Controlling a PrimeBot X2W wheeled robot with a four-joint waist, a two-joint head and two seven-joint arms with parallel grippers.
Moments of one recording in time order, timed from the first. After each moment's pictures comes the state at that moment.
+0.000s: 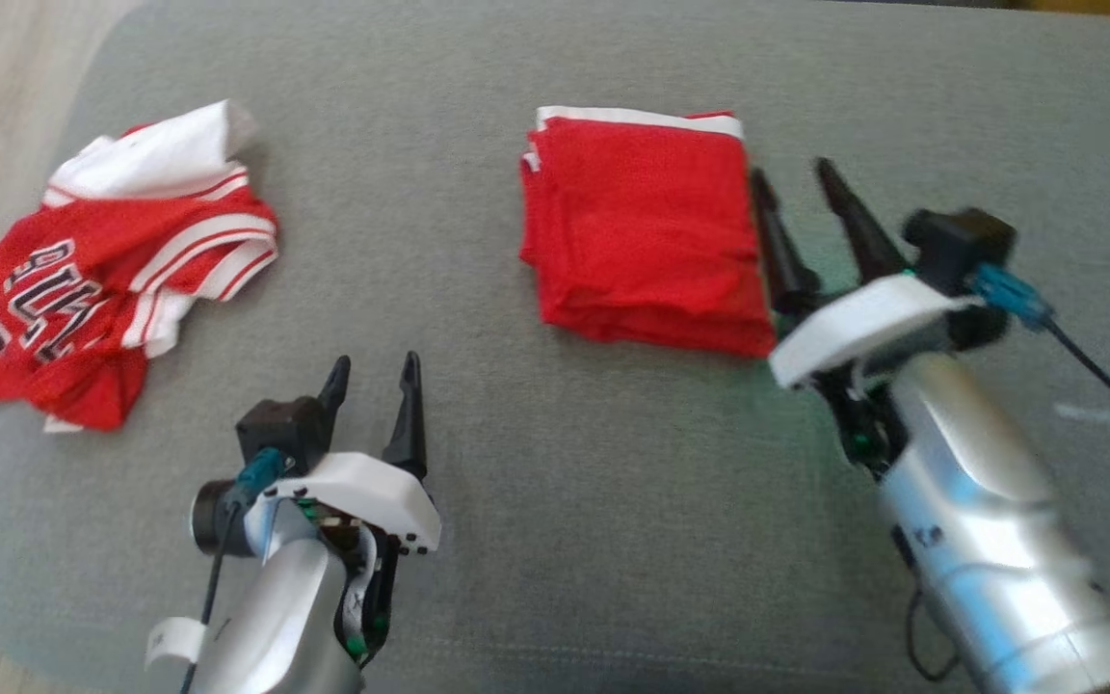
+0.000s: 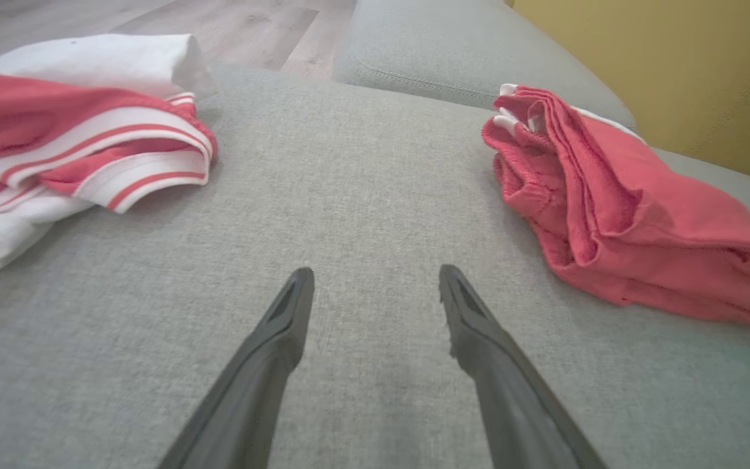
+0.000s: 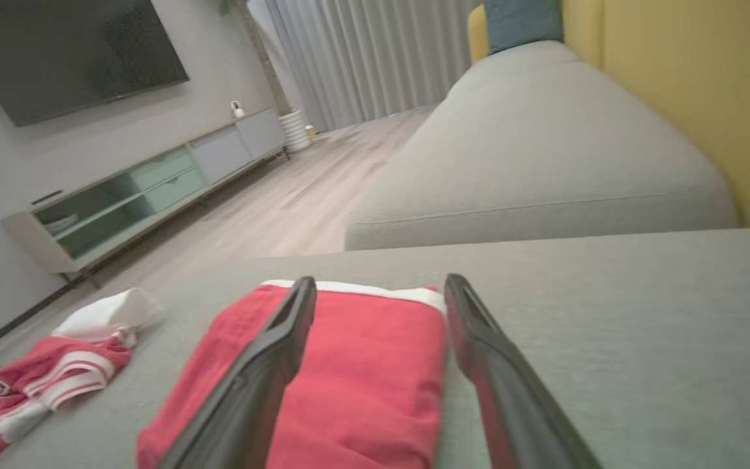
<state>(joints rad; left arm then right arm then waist) -0.29 0.03 -0.36 0.53 -0.35 0.12 -0.26 -0.64 -0.09 0.38 0.75 0.48 0.13 -0.25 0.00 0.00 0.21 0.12</state>
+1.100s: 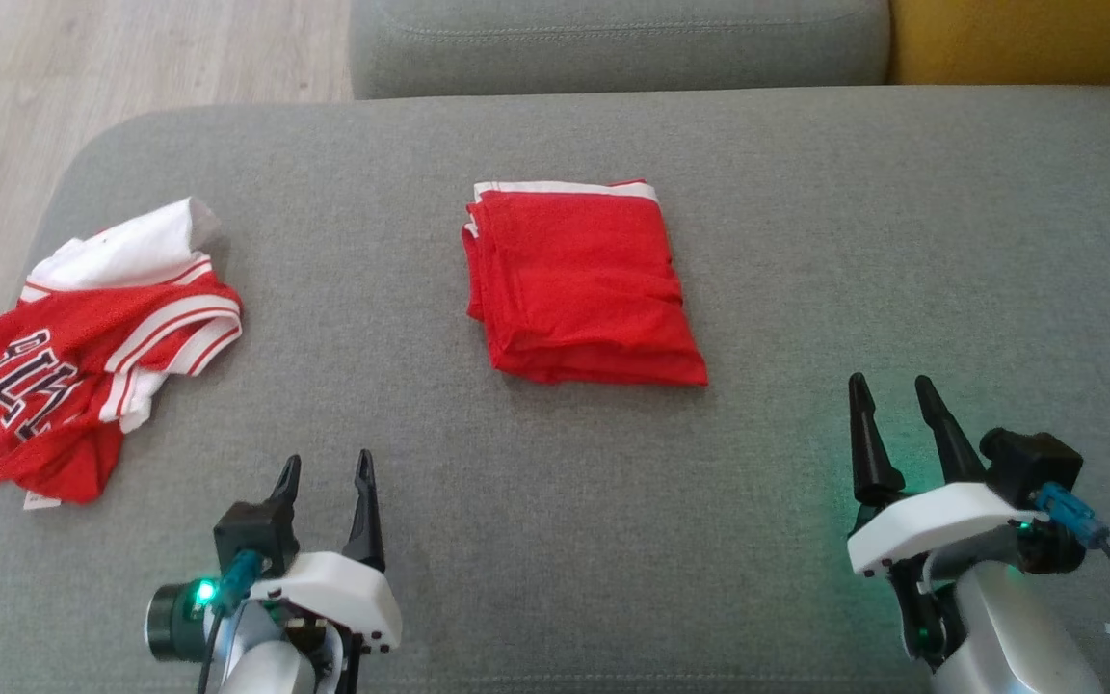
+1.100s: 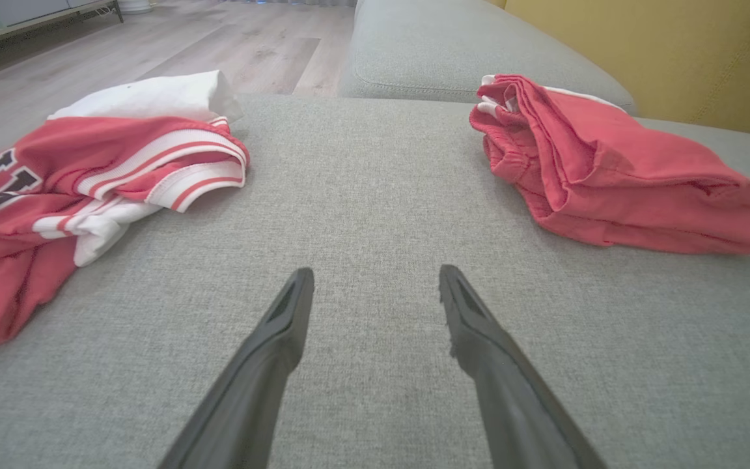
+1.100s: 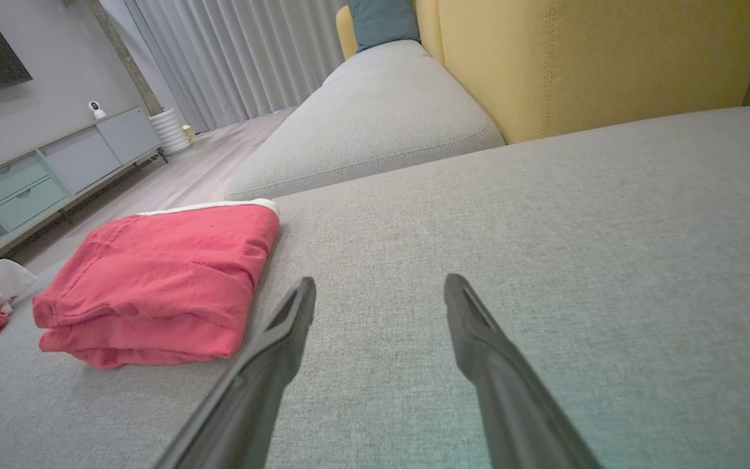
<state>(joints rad) -0.10 0.03 -0.24 0.47 -0.18 0.14 -0.26 -0.23 -0.06 0.07 0.61 0.28 0.13 -0.25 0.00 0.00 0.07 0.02</state>
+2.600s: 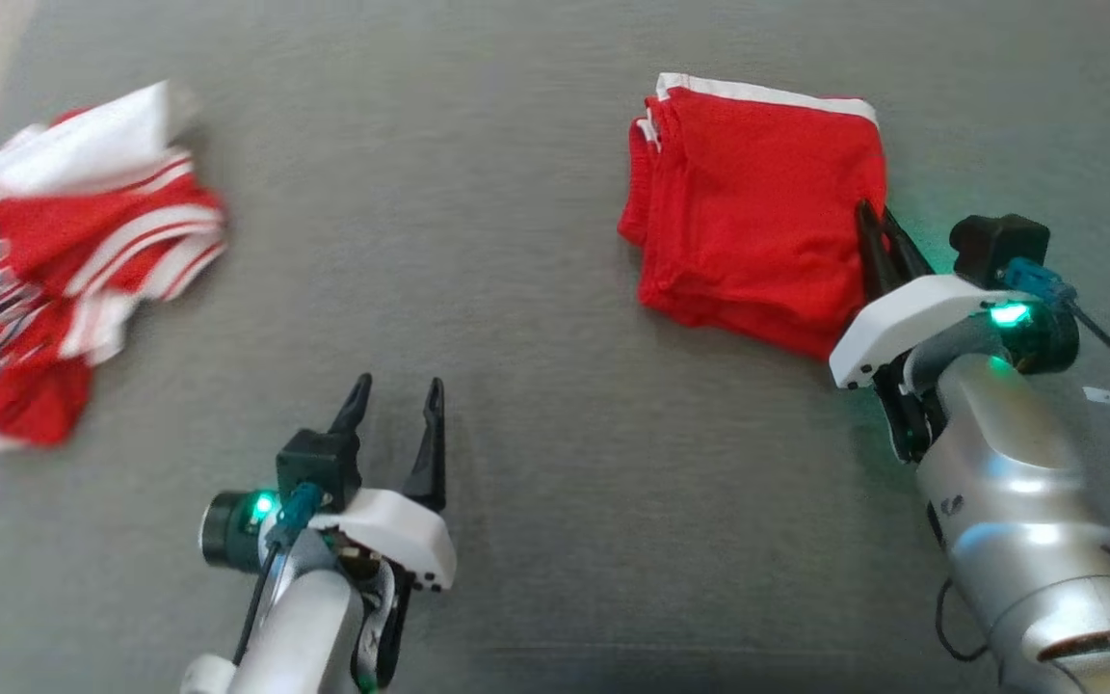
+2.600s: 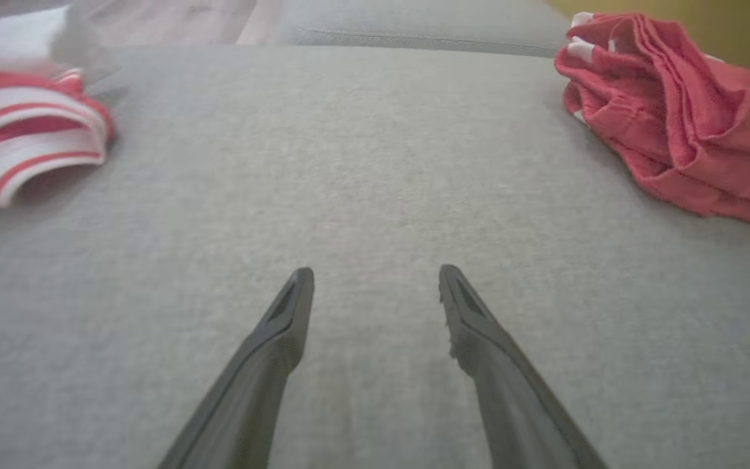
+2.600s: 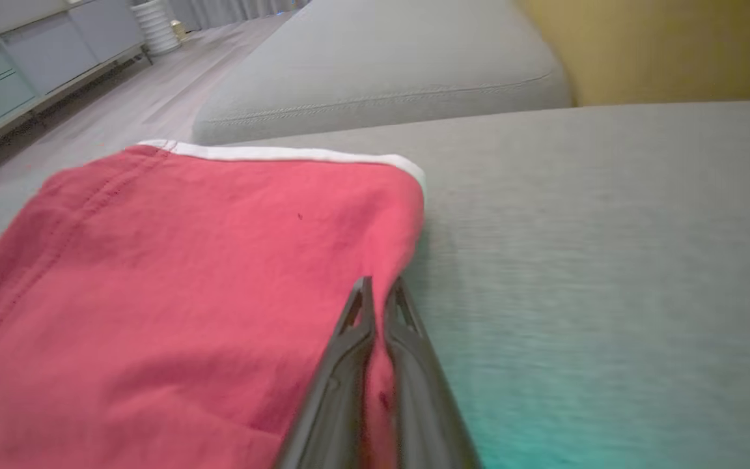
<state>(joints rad) -0.21 0.03 -0.39 0.45 -0.21 0.13 -0.26 -0.75 -0.07 0.09 1.10 0.17 0.13 -0.25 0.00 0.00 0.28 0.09</state>
